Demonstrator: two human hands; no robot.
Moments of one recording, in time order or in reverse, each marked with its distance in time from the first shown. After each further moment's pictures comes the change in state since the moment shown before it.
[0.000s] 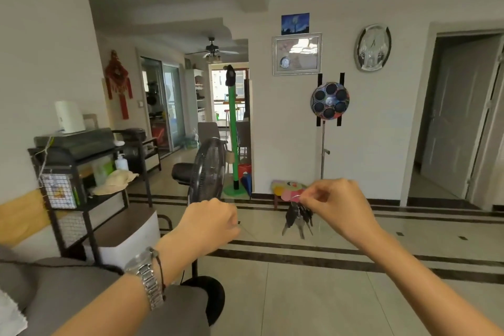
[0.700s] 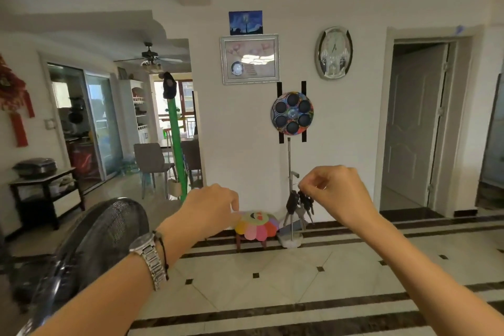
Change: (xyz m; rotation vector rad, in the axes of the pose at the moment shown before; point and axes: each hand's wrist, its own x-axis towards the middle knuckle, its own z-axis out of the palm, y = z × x) left_hand 0.548 -0.067 0.078 0.025 0.054 0.210; right_hand 0.414 0.251 0.105 -0.108 0.187 0.127
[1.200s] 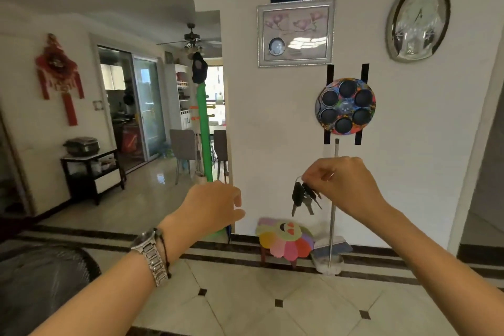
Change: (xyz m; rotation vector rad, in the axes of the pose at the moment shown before) left_hand 0.311 -0.105 0.109 0.123 -0.054 -0.185; right_hand 0.309 0.156 0.167 0.077 -0.129 -0.218
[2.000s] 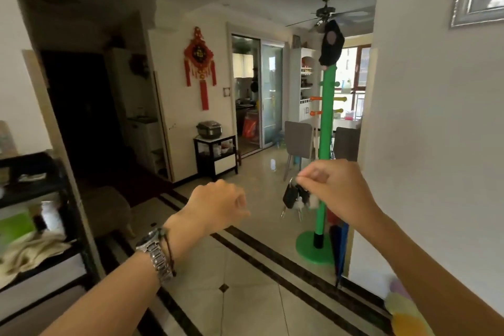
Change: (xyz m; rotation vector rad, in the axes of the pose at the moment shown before) left_hand 0.240 -0.348 0.114 -0.109 -0.141 -0.568; right_hand 0.390 -0.005 0.430 0.458 -0.291 -0.305
